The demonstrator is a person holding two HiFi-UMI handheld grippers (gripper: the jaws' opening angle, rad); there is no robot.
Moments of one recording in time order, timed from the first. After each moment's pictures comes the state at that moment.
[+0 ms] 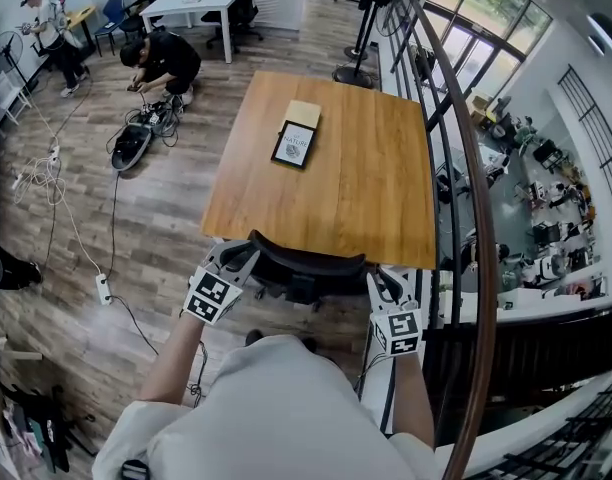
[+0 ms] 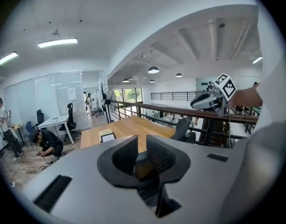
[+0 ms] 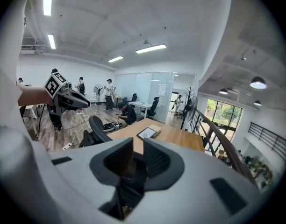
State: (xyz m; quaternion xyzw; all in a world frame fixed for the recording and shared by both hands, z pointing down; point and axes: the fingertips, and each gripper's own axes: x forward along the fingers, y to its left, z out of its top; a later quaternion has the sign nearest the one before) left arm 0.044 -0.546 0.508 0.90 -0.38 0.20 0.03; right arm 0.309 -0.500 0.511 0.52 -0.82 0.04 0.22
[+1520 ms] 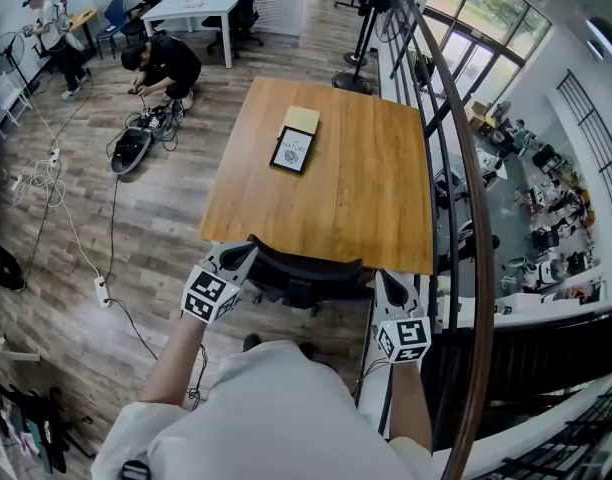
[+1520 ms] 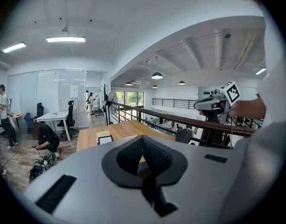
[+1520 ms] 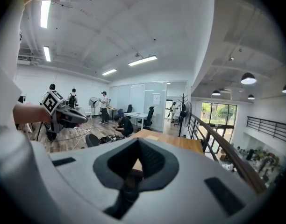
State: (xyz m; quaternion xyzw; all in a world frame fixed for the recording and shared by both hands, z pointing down) left arm 0.048 -0.552 0.489 0.91 -0.38 0.15 0.06; right arm 0.314 -0.500 0.463 0.55 -0.82 0.04 0.14
